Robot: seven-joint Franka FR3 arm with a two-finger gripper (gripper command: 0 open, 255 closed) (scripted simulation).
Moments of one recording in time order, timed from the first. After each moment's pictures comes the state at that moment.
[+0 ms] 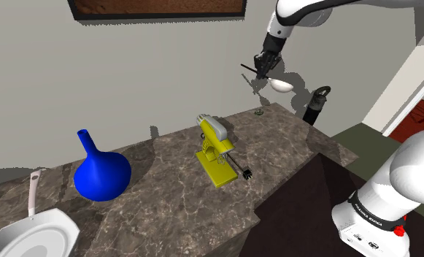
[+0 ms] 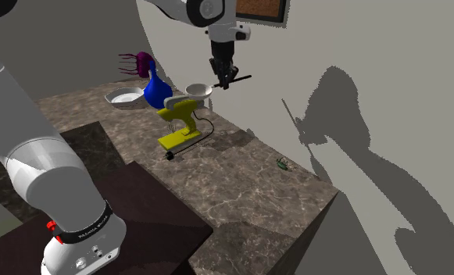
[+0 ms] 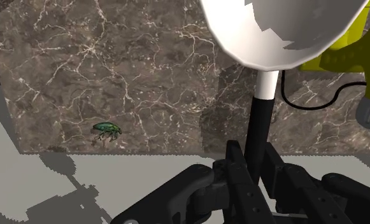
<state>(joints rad) 0.00 -0.10 -0.09 -2.03 0.09 2.04 0.04</state>
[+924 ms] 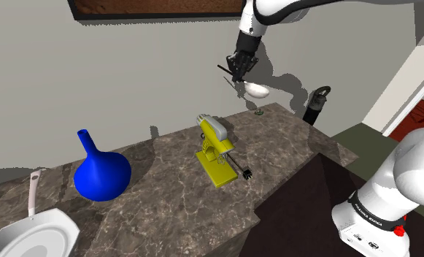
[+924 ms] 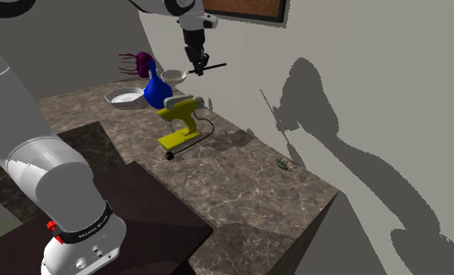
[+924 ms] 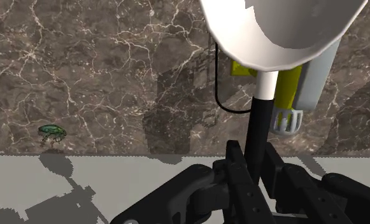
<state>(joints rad) 0.11 -0.07 0.05 -1.95 0.06 2.02 0.31</state>
